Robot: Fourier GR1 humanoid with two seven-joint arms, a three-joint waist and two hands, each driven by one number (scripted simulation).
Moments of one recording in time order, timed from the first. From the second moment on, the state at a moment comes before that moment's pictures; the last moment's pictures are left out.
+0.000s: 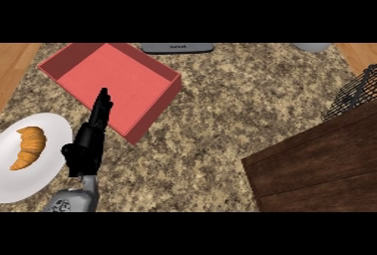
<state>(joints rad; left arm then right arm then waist) -0.11 0.04 -0.05 -1.57 -0.17 0.17 0.04 0.57 -0.78 -0.75 -1.87 0.57 0.22 -0.78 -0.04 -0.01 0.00</state>
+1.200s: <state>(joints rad) -0.12 0.02 -0.08 -1.56 -0.17 0.16 0.03 0.15 -1.03 -0.77 -1.72 0.22 0.59 -0.32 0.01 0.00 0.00</state>
